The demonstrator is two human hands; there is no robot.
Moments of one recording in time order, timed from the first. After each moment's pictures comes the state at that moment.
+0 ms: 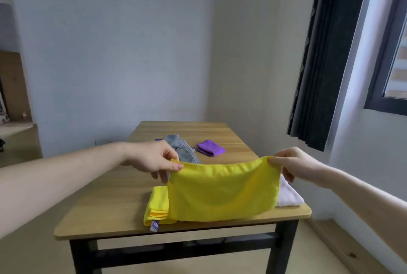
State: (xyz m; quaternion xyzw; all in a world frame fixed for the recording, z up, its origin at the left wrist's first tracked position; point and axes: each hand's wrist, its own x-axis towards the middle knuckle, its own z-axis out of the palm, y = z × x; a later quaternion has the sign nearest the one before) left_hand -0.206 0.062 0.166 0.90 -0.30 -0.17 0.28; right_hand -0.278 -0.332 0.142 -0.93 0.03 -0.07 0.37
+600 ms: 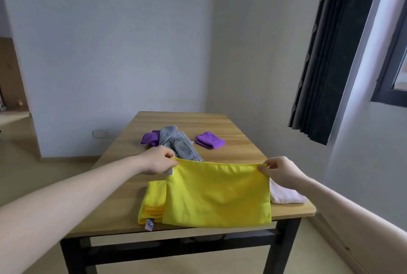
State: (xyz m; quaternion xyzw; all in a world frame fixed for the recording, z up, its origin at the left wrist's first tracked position) left_hand -0.123 0.047 0.087 0.94 -0.18 -0.04 0.30; right_hand -0.201 -0.340 0.065 -0.94 0.07 -0.11 0.30
